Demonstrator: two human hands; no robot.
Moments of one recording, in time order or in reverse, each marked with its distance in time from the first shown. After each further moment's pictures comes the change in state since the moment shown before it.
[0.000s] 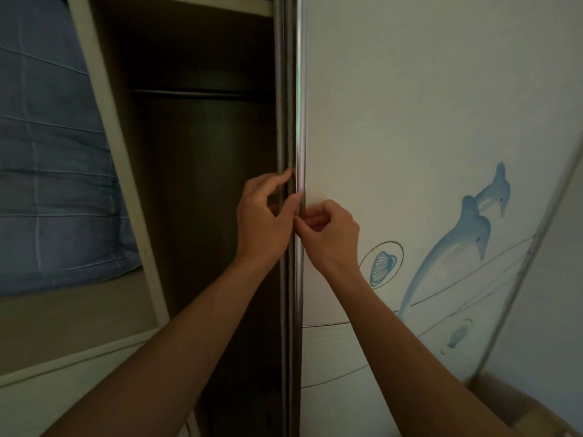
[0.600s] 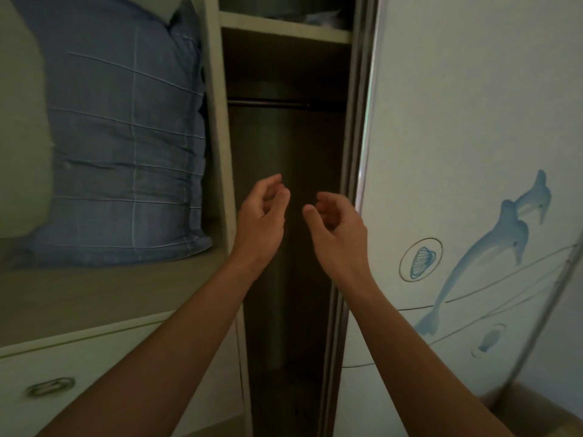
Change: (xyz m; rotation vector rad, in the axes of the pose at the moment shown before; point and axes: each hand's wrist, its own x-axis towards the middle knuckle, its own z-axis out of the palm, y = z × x) left_hand -0.033 0.010 -0.131 -0.159 -0.026 -0.205; right_hand -0.077 -0.097 0.038 0.165 -0.115 0.013
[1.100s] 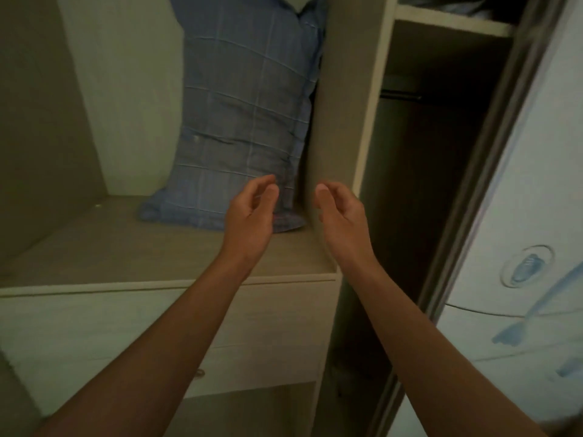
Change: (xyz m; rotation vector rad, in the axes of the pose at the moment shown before) left_hand -0.046 -0.010 -0.227 0.021 0.258 -0.024; right_hand -0.069 -0.083 0.175 0.260 -0.232 0.052
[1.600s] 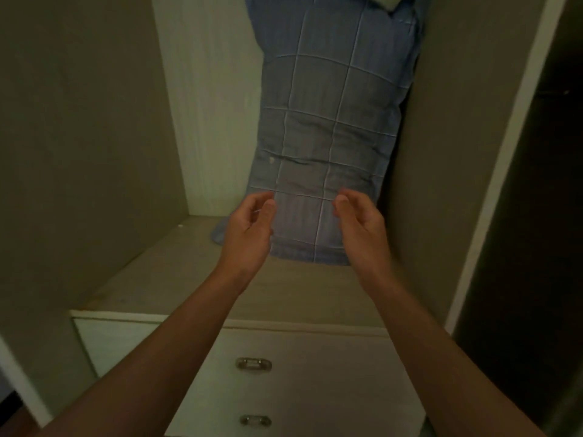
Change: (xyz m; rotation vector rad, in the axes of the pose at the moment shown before) left_hand 0.078 -0.033 -0.103 0.177 0.148 -0.006; right_hand 0.075 0.051 0.127 0.212 -0.081 -0.010
